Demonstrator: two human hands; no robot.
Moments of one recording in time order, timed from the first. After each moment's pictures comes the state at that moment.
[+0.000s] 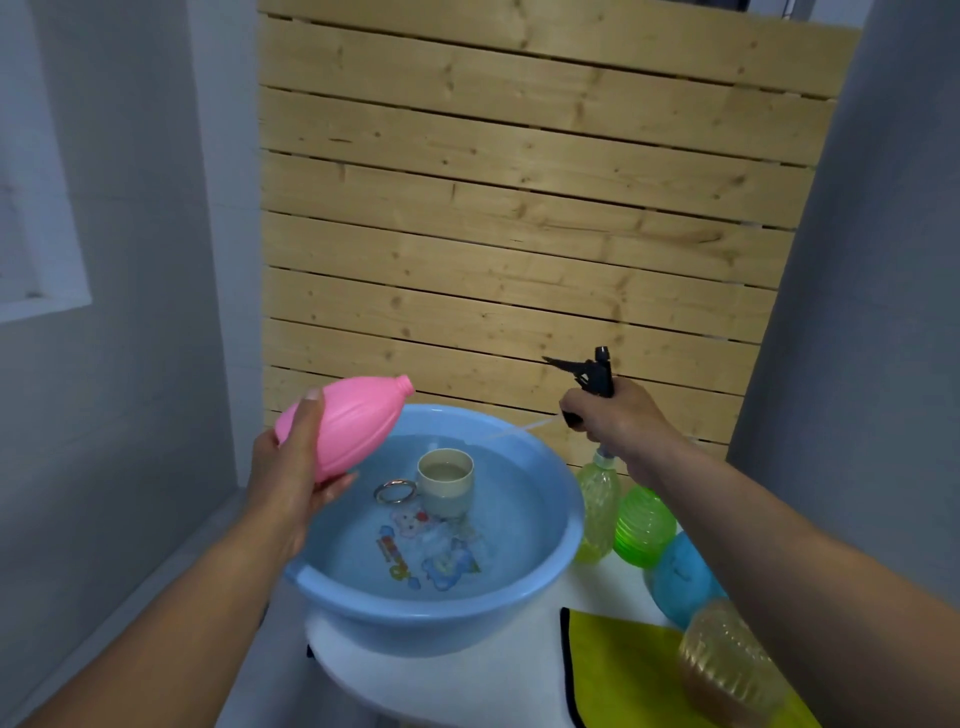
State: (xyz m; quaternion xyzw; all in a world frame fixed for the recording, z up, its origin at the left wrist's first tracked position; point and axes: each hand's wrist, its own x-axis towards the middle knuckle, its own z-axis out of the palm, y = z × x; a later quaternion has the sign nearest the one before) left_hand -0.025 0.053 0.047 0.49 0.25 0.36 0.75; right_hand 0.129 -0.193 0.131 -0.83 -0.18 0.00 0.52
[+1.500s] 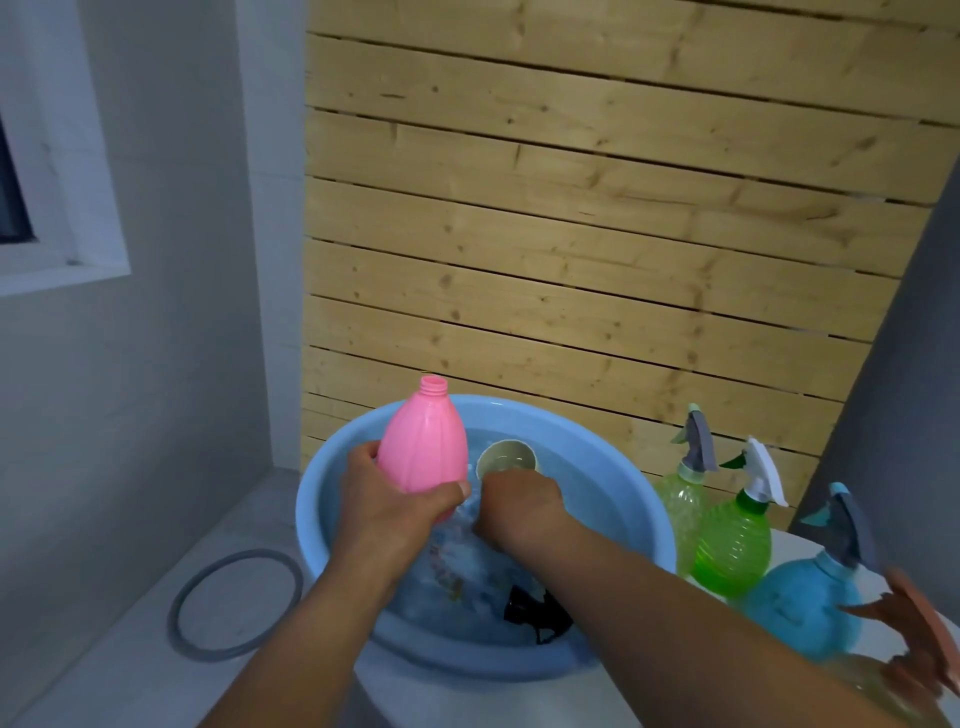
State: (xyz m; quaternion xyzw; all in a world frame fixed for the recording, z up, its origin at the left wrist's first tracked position) left_hand 0.001 0.044 0.001 0.68 0.30 0.36 0.56; right_hand 0.117 -0.038 0.011 -0.94 -0.34 0.00 -0.07
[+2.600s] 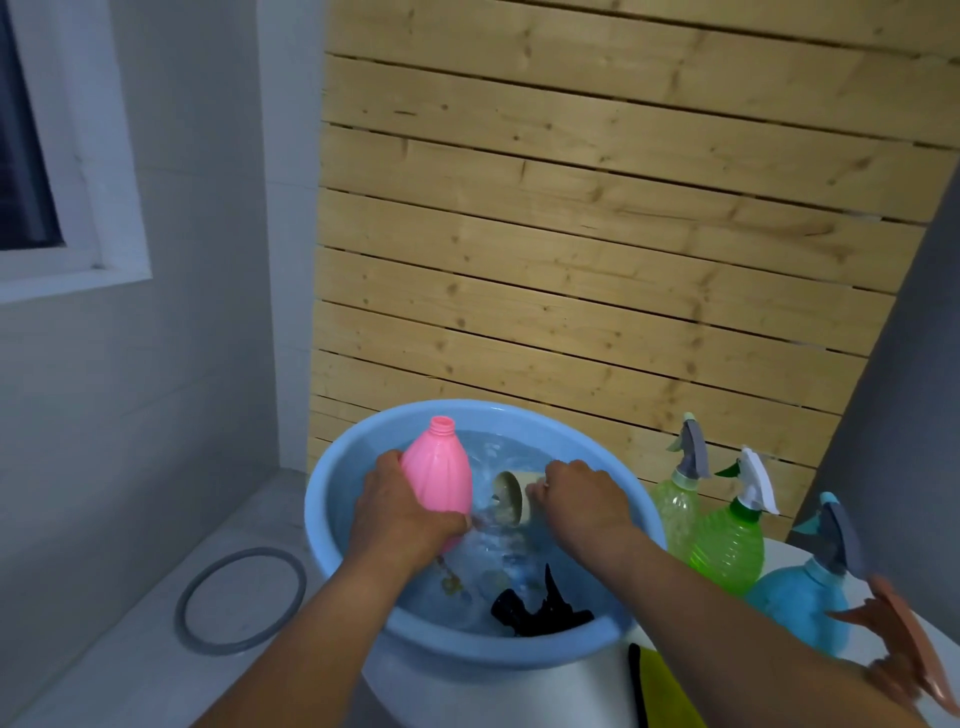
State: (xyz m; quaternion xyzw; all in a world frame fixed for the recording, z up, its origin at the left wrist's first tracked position) left_hand 0.000 0.040 0.003 0.80 0.34 0.25 0.42; right_hand 0.138 -0.098 0.024 -0.95 -0.30 -0.08 0.06
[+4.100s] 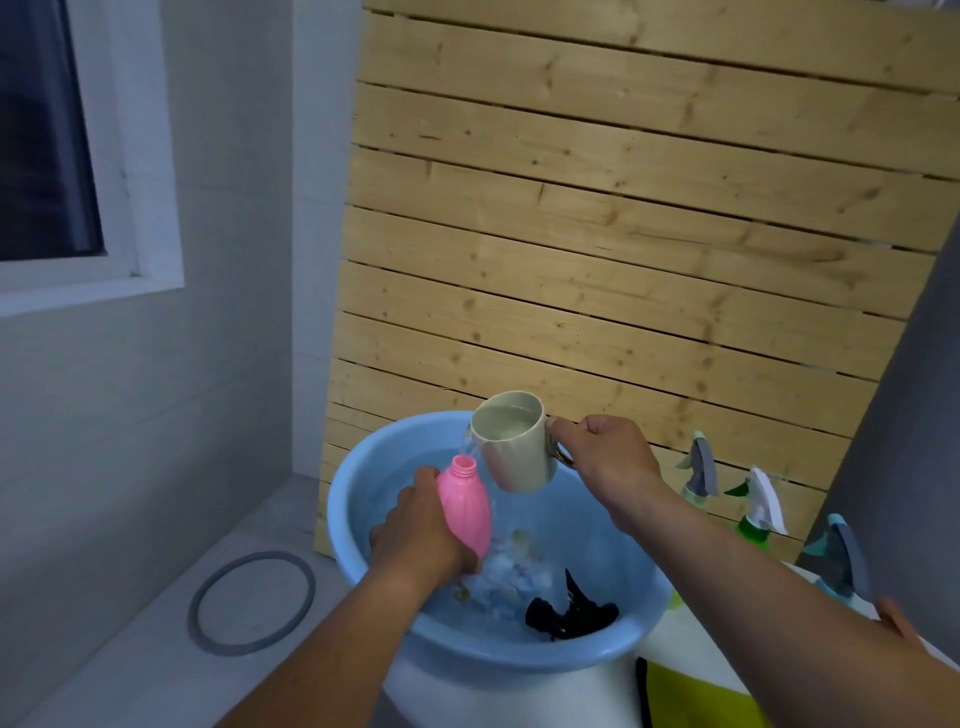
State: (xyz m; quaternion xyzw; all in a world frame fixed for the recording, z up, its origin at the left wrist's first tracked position) left_hand -0.003 0.034 0.005 0.86 0.32 0.13 0.36; right_hand 0.123 -0.097 0.087 -0.85 -0.19 -0.03 0.49
